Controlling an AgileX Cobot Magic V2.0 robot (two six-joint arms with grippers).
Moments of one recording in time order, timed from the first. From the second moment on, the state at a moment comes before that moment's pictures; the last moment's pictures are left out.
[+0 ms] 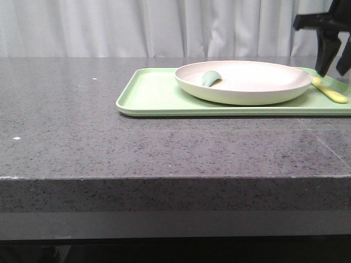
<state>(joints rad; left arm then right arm) -0.35 0.20 -0.42 0.07 0.27 -0.09 0.00 1.86 -1.65 0.06 0.98 0.14</state>
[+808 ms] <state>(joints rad) -0.35 0.20 -0.42 0.07 0.27 -0.09 0.04 1.12 -1.01 0.06 0.63 0.01</state>
